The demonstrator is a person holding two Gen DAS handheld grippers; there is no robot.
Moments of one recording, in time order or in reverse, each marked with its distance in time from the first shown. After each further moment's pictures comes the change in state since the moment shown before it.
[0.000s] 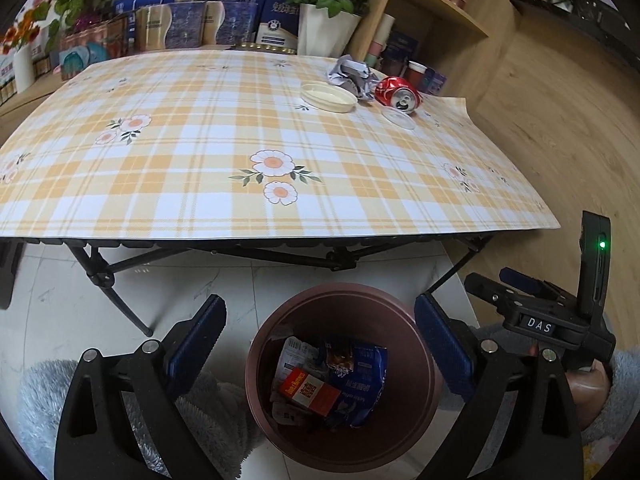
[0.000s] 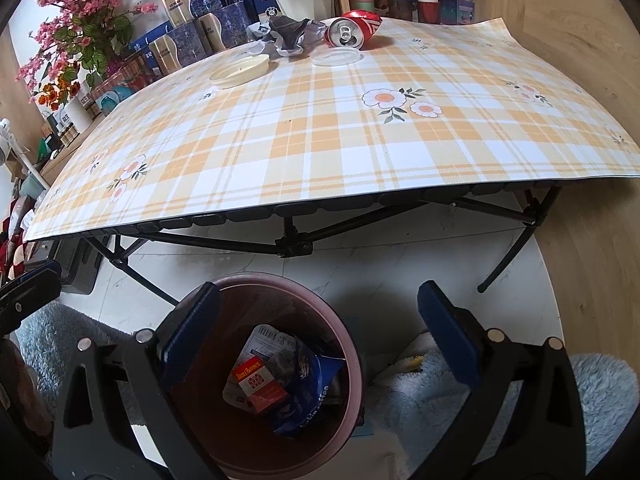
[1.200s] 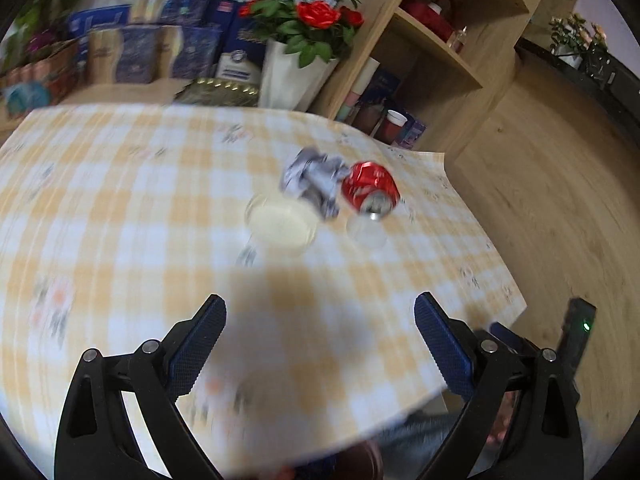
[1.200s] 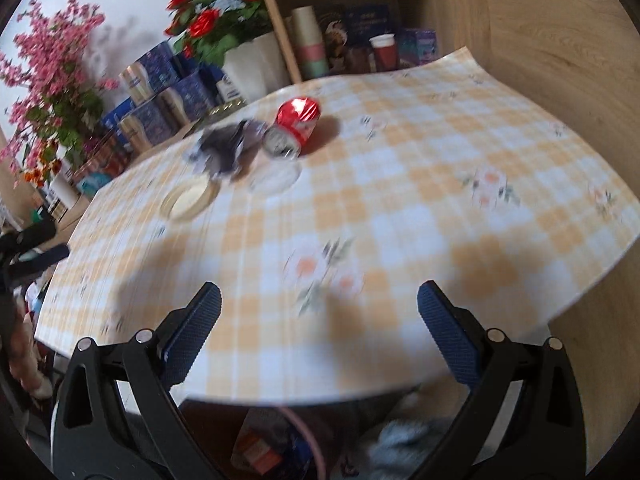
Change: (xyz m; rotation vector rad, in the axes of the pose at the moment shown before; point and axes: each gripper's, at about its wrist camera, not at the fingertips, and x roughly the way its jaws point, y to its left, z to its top) left arm 0.052 -0.015 0.202 -0.020 -0.025 -0.150; right arm -0.013 -0.079 0.127 0.143 -0.126 -0.002
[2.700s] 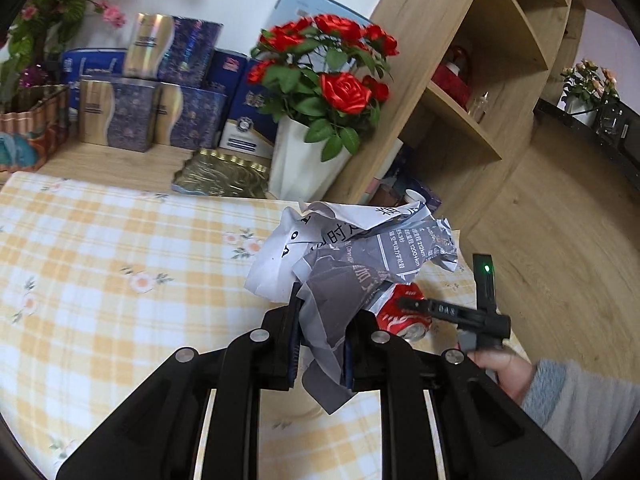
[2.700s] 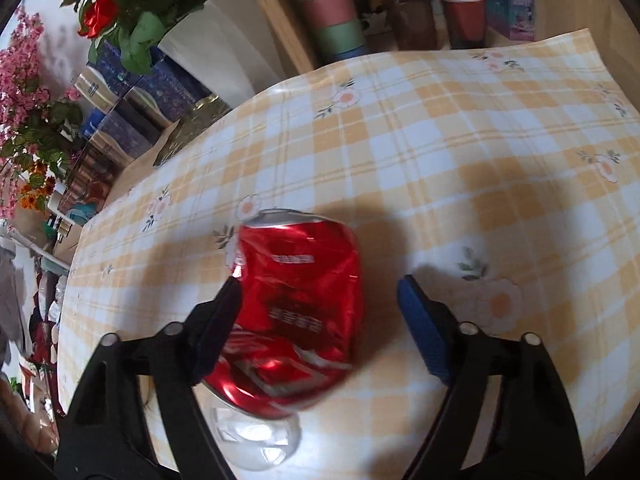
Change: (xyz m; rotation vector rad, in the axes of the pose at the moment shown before) left arm 0.022 0.046 0.106 -0.022 -0.203 0.002; right arm 0.234 0.007 0.190 0.010 0.242 0.149
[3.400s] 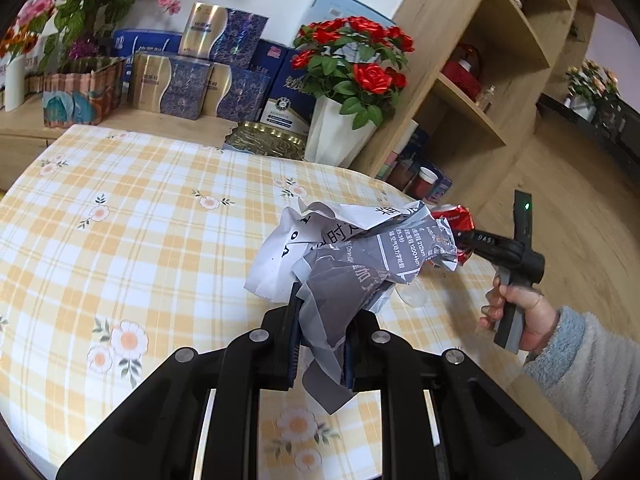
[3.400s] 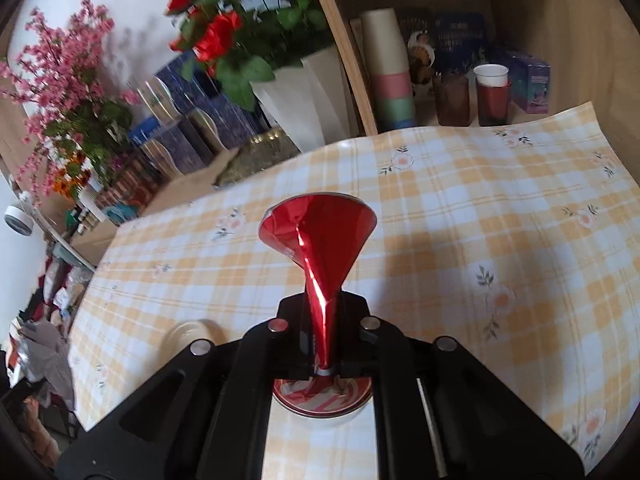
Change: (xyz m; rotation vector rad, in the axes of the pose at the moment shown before) left arm -0.095 0.019 -0.083 -0.041 0.035 0.055; right arm -0.088 0.057 -0.029 -0.117 -0.199 0.066
